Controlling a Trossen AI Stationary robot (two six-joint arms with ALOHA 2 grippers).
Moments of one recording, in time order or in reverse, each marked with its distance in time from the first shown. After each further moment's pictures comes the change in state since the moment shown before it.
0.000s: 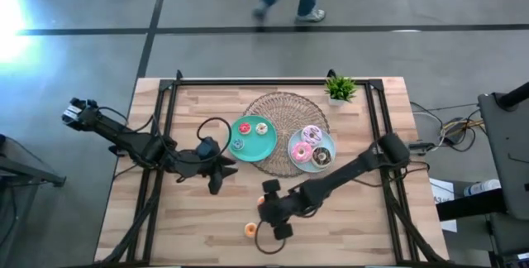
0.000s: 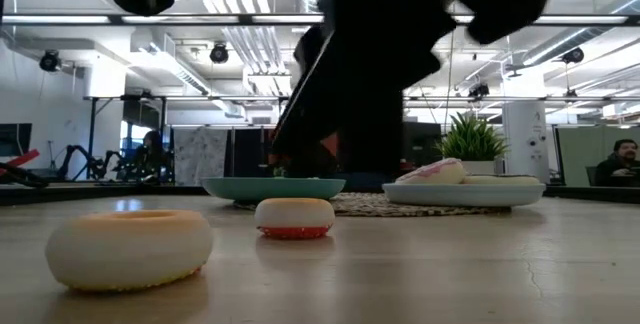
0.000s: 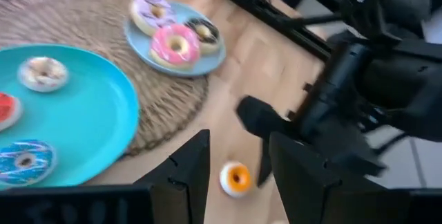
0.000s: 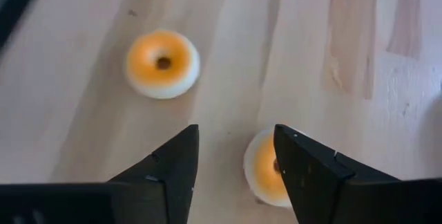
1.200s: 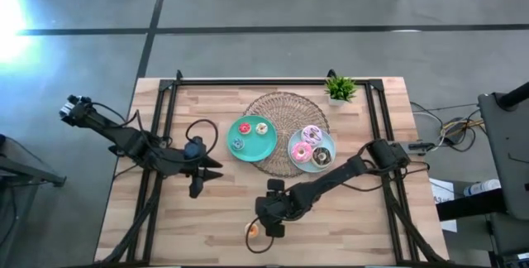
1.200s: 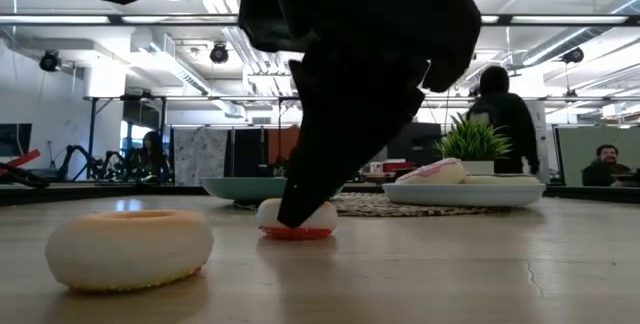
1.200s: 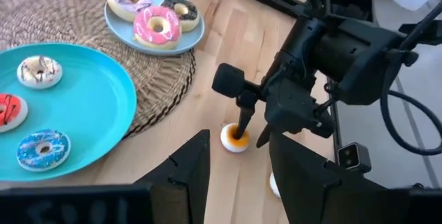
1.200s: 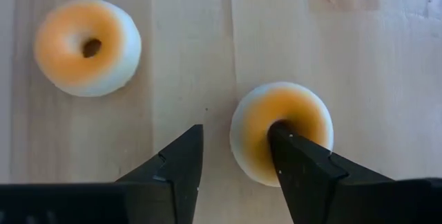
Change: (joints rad) left arm -0.050 -0.146 -0.017 -0.151 0.069 0.111; right arm -0.015 0.120 0.133 -0.200 0.019 0.310
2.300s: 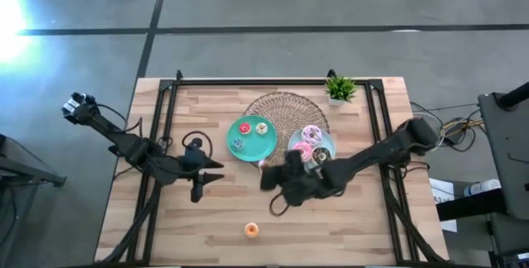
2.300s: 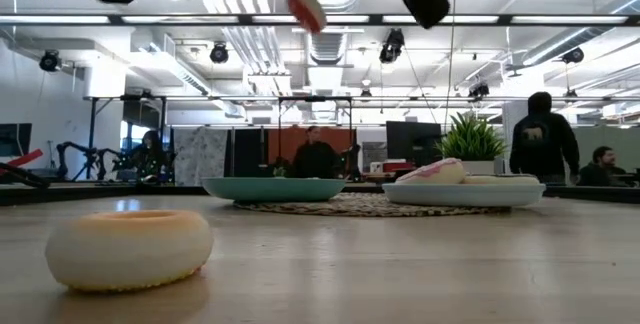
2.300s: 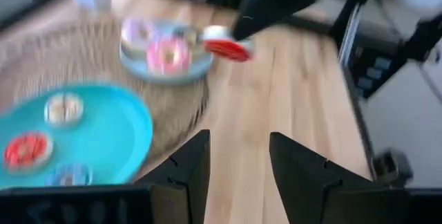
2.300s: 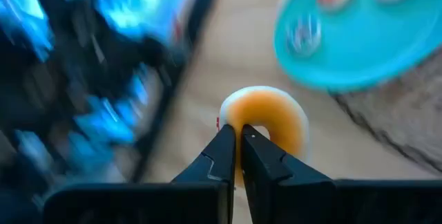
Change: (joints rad) left arm -0.091 0.000 -0.092 0.149 -0.191 0.125; right arm -0.015 -0.415 -0.203 0.213 0.578 1.098
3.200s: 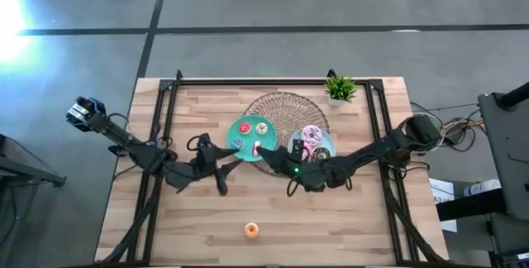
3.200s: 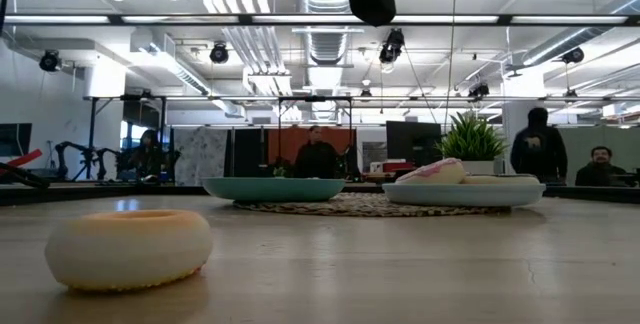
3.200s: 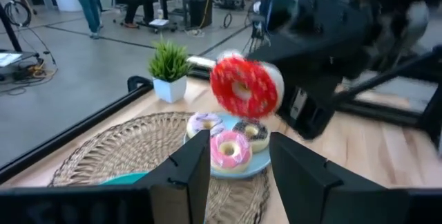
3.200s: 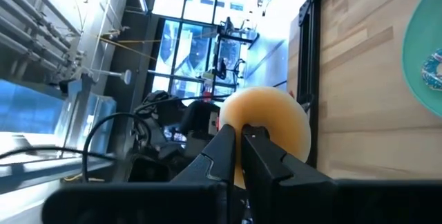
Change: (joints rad) left arm 0.040 0.212 -0.048 0.540 -0.359 0.261; right arm -0.048 -0.040 -0.246 0.845 0.140 -0.063
